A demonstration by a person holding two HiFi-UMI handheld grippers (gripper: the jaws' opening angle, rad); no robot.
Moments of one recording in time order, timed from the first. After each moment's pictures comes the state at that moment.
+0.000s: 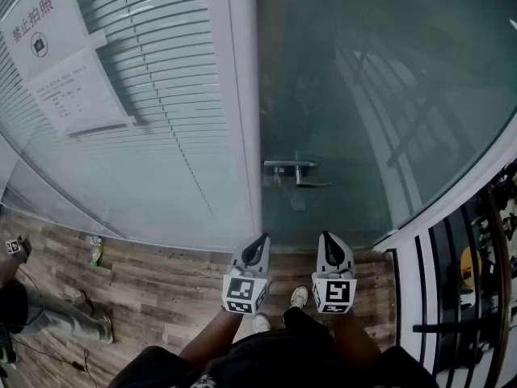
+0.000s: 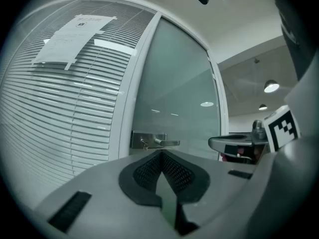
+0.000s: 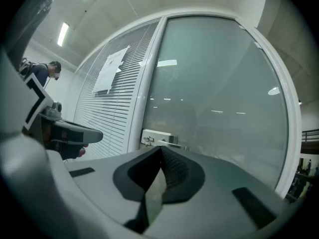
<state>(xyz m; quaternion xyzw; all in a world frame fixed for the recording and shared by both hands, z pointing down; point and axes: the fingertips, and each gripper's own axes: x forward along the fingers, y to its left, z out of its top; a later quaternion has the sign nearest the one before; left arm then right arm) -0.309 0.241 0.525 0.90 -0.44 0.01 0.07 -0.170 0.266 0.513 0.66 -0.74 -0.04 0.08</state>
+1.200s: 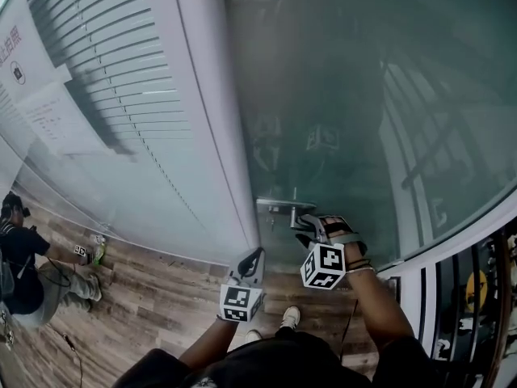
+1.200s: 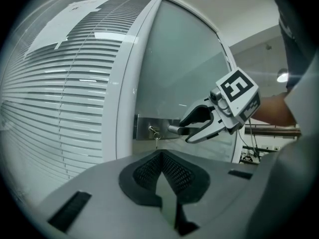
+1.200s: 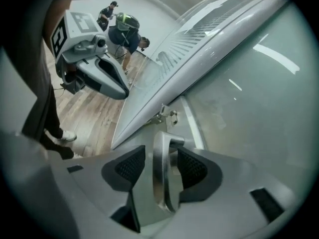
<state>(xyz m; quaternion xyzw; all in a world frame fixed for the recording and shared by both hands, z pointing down) -0.272 0.137 0.574 0.87 -0.48 0.06 0.08 -0.181 0.095 0.560 0.27 -0.77 -0.24 0.53</state>
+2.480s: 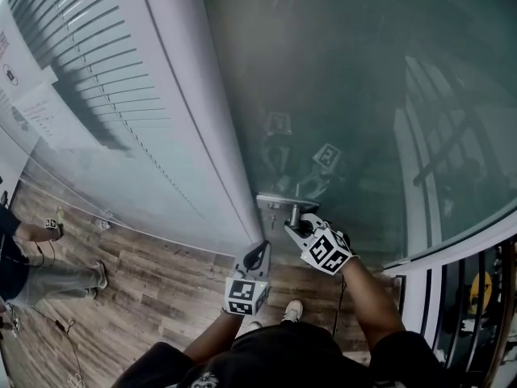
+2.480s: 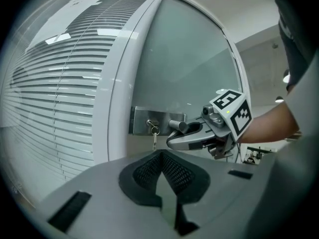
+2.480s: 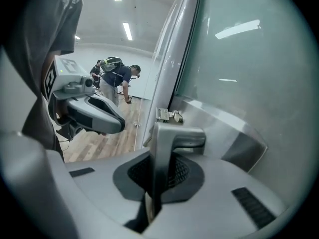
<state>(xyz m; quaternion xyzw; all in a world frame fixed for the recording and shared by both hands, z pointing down) -0.253 0.114 0.588 0.86 -0.49 0.07 0.11 -0.216 0.064 0.589 0.24 -0.92 -0.09 0.30</state>
